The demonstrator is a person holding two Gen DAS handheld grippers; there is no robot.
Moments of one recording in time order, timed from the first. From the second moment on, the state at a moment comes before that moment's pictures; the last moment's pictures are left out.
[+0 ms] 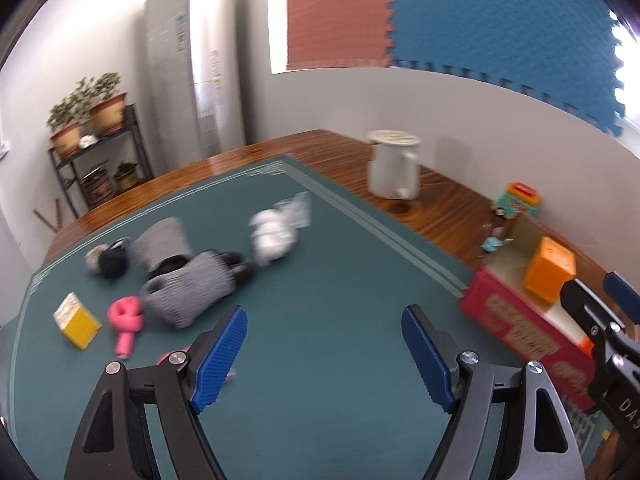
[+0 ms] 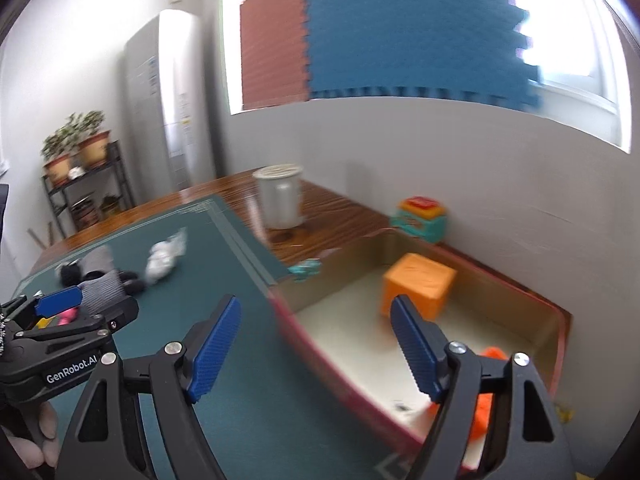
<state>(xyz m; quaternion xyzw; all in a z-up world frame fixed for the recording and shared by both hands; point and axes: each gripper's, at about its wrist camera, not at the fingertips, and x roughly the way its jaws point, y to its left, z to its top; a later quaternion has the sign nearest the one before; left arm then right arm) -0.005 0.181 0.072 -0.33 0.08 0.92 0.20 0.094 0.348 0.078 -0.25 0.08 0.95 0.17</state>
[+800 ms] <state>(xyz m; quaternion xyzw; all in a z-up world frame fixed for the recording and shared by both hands) -0.066 -0.022 0.053 -0.36 -0.04 0.93 0.01 -0.014 0.194 0.062 -0.34 -0.05 0.94 0.00</state>
